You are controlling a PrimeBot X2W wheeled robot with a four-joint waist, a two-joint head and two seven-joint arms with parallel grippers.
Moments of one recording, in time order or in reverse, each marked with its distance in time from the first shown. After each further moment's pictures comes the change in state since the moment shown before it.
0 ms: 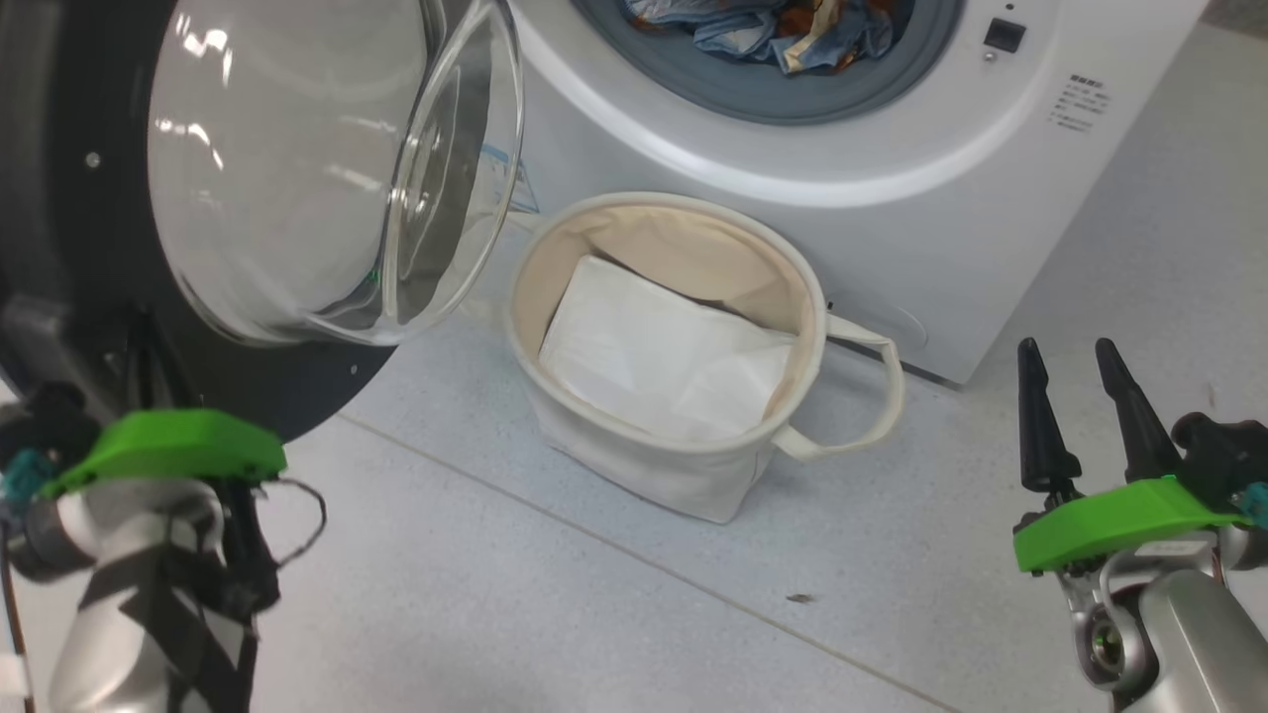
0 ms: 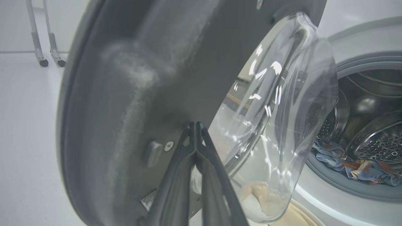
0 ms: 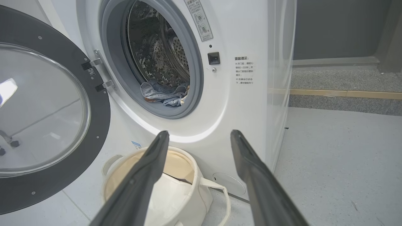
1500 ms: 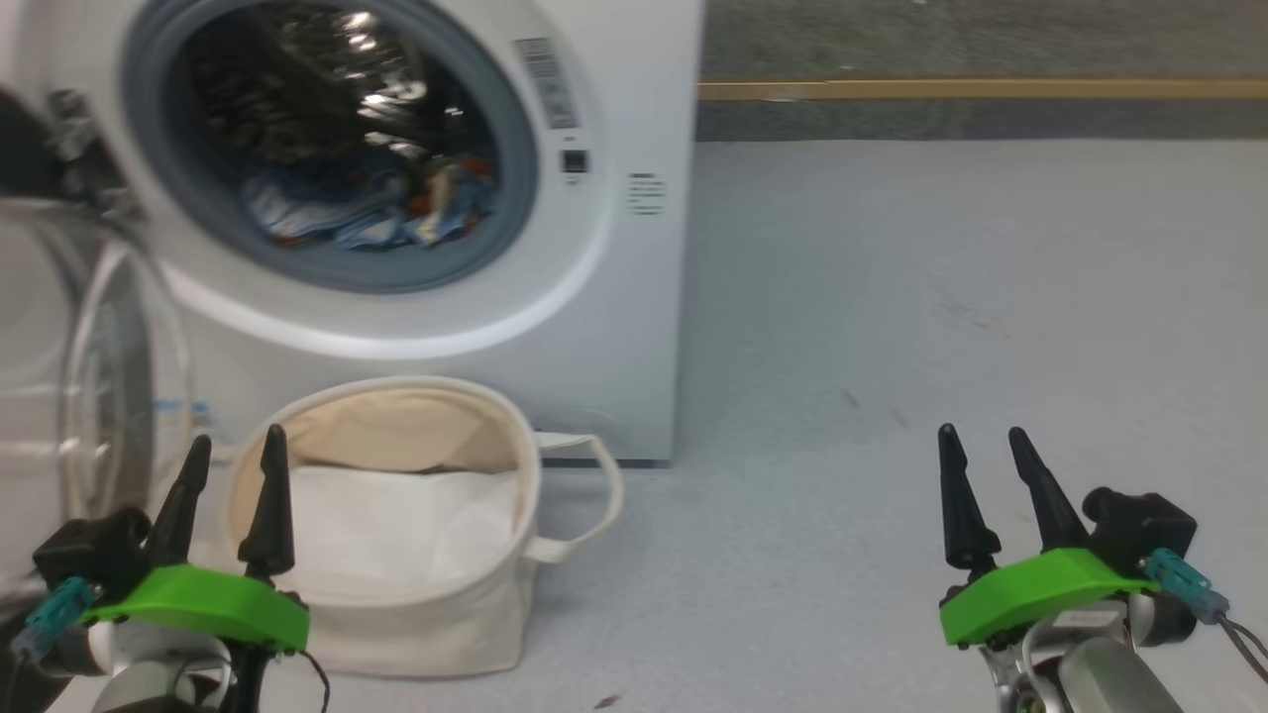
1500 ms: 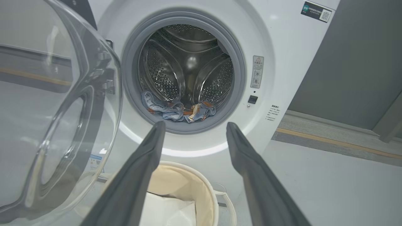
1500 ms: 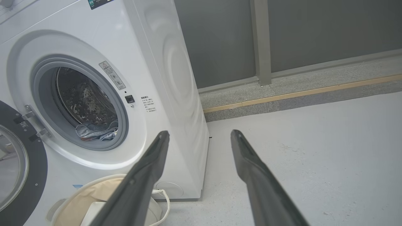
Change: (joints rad) left arm 0.268 0.050 -0.009 -0.142 0.109 -0.325 0.068; right arm 0.063 0.102 0.053 0.085 0.016 0.000 -0.027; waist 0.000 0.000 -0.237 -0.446
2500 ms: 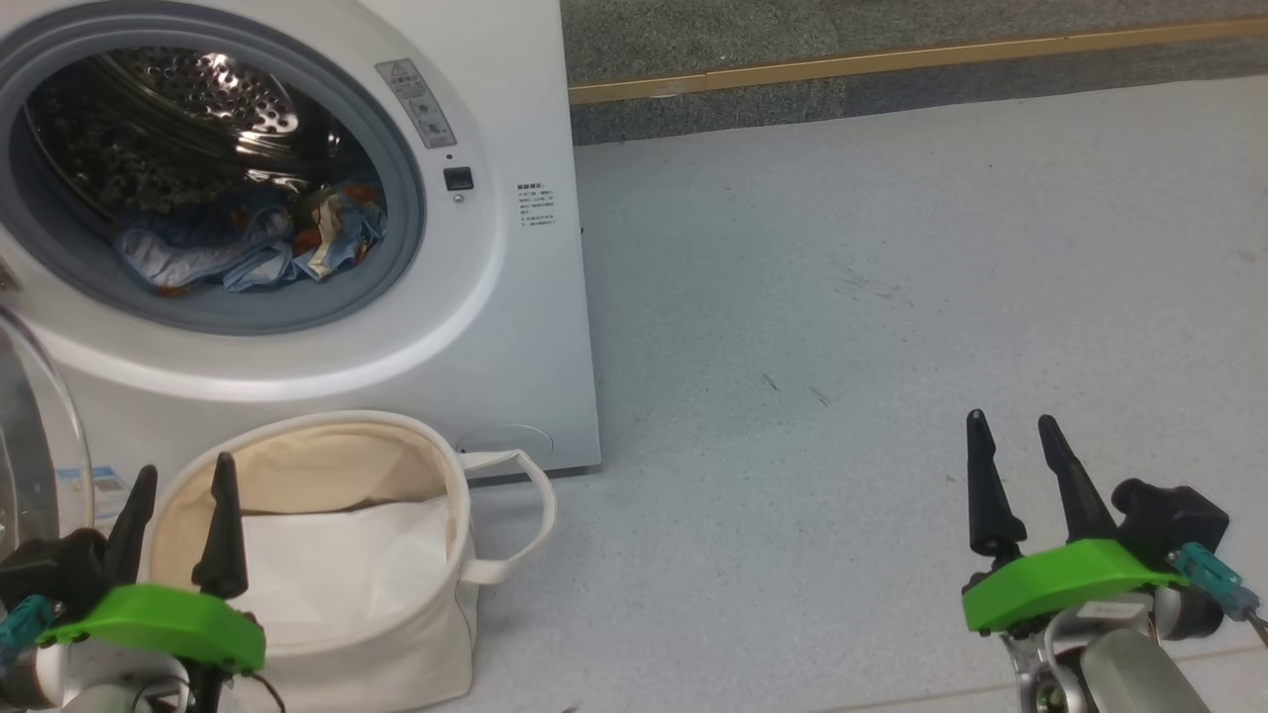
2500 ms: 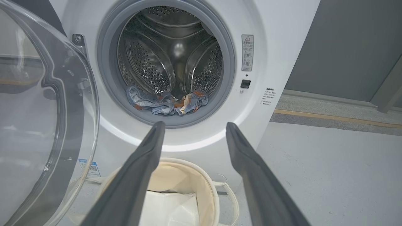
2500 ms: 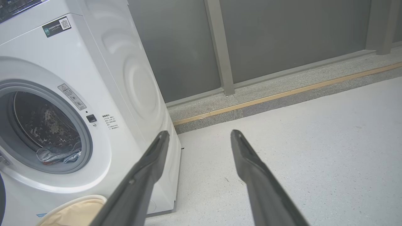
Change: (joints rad) left arm 0.037 0.074 0.006 -0.002 -0.005 0.051 0.027; right arm 0.000 -0.004 -0.041 -0.018 -0.006 0.000 0.000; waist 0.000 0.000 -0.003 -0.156
